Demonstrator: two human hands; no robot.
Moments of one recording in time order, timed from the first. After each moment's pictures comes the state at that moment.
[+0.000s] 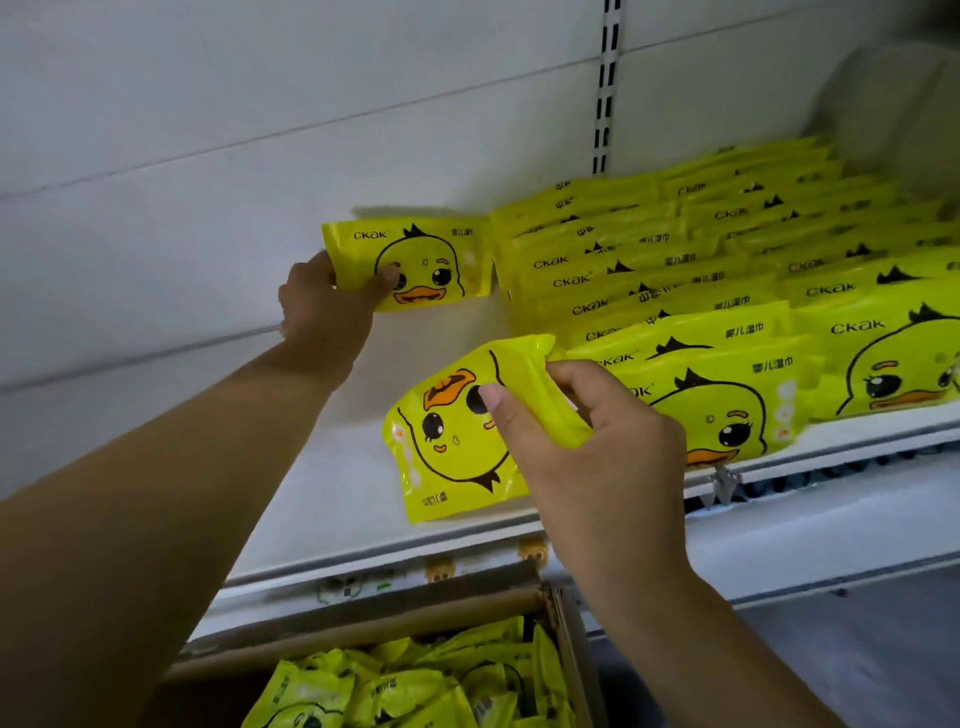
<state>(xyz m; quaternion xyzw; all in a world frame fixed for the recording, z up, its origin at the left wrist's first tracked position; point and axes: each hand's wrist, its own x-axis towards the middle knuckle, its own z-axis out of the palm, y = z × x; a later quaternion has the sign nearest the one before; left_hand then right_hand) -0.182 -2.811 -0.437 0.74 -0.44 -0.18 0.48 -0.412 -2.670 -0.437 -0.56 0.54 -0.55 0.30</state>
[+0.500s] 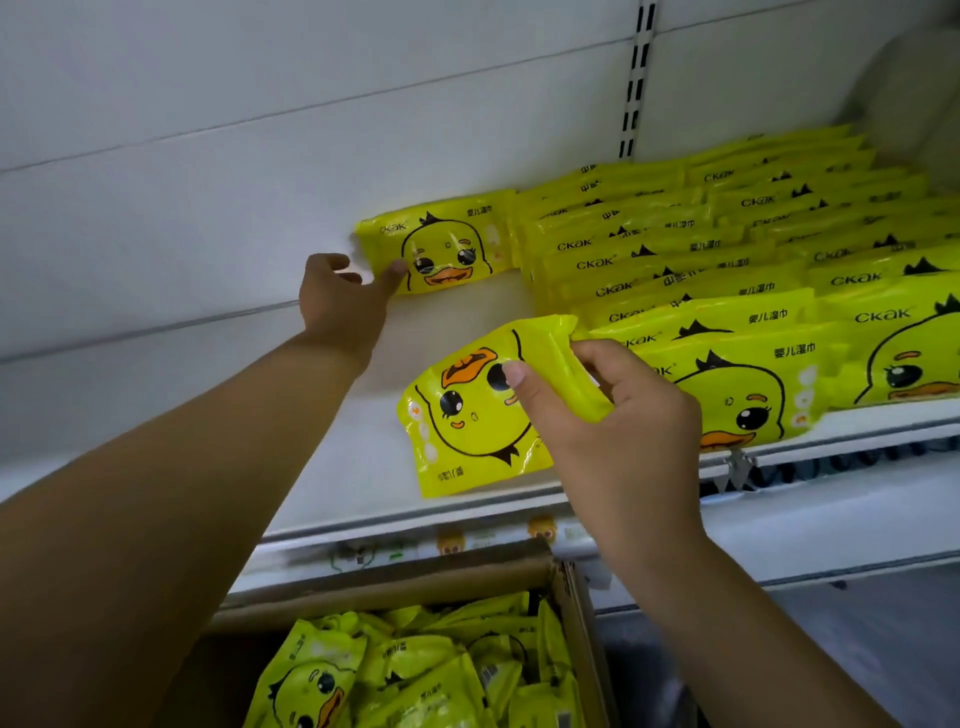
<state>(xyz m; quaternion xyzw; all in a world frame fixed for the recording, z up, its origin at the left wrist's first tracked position) -0.186 -2.796 -0.440 0.78 -0.35 -0.21 0.48 -0.411 -2.673 -0.433 -0.57 0.54 -0.54 0.31</state>
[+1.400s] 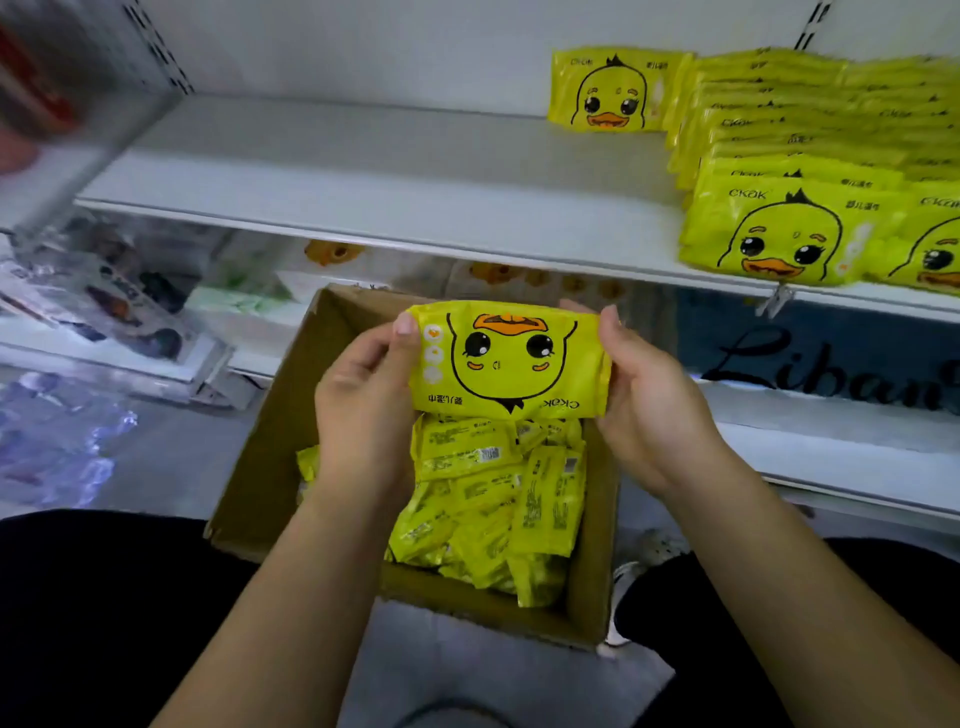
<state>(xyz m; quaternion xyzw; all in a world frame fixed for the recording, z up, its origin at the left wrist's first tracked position) -0.283 -2.396 -0.418 0.64 -0.09 -0.31 0.69 -0.435 -2.506 -0.433 -0.39 0.38 -0.30 0.78</state>
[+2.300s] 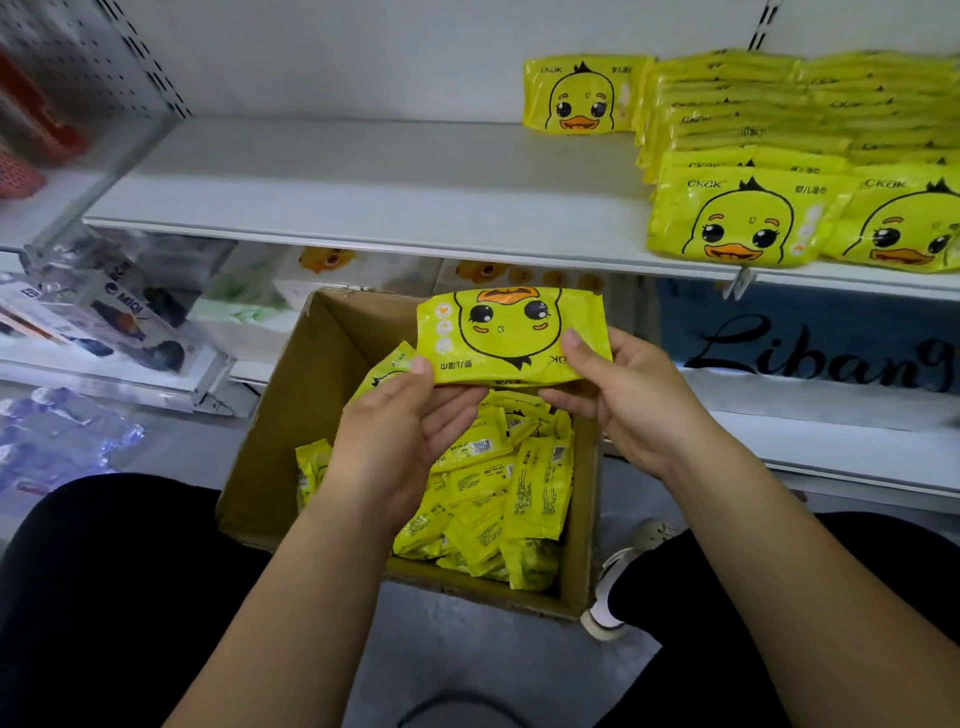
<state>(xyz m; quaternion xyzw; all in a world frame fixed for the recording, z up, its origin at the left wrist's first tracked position) -0.304 -2.380 -0.430 0.59 -0.01 -0.47 0.66 -0.463 -2.505 -0.447 -0.42 0.39 -0.29 0.77</state>
